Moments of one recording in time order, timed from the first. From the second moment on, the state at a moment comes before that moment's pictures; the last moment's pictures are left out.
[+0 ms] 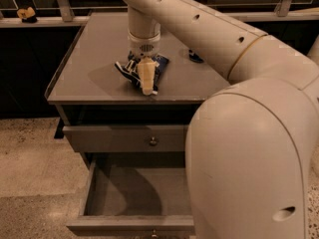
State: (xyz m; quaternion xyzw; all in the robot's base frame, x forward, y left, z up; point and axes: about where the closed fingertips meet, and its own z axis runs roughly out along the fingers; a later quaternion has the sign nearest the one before) arm 0.682 0.027 0.836 -0.76 0.64 -0.03 0.08
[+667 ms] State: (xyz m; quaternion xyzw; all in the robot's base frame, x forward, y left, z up) arm 0.682 0.027 0.836 -0.76 0.64 -0.03 0.08
